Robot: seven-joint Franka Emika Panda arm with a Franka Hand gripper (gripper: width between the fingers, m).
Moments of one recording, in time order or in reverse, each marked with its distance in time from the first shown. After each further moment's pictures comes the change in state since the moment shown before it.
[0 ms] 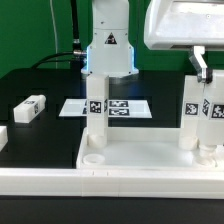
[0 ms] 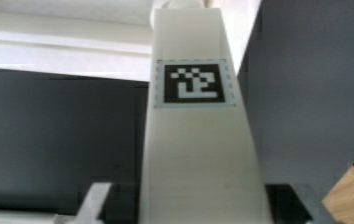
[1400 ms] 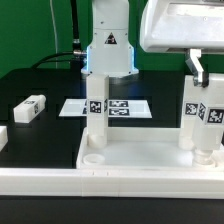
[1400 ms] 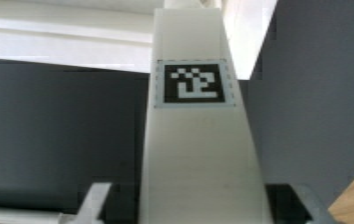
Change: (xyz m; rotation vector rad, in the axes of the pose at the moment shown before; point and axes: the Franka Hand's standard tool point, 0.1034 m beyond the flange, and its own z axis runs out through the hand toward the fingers) arm 0.006 0.009 0.009 -0.013 -0.003 -0.003
